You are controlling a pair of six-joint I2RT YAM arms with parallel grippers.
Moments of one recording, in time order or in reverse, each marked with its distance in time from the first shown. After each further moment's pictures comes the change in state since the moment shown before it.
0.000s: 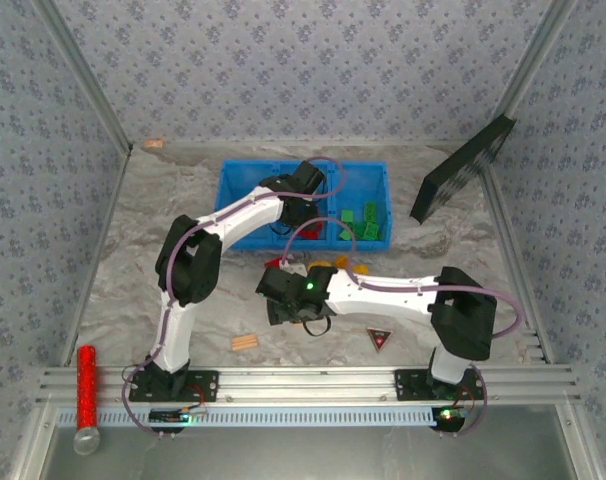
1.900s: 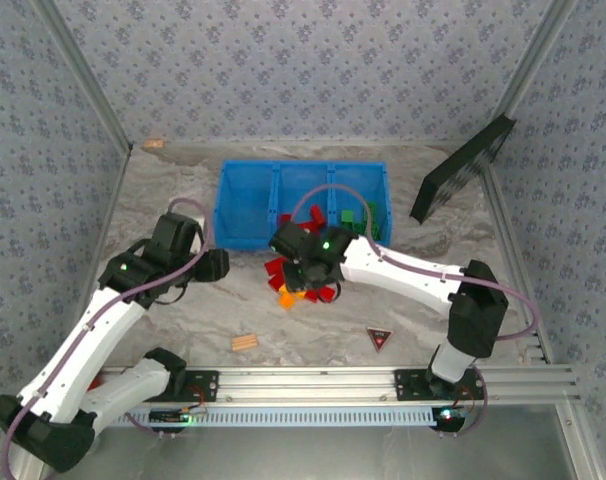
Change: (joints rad) left arm 0.205 -1.211 -0.758 -0.257 0.028 -0.057; right arm -0.183 -0.027 0.229 -0.189 -0.057 -0.251
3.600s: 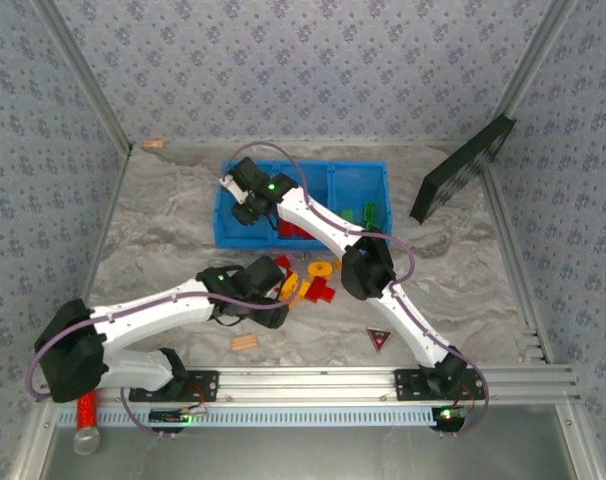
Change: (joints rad) left arm -0.501 0.381 -0.199 0.318 -0.032 -0.005; right arm -0.198 0.912 1.100 0.071 -0.058 -0.800
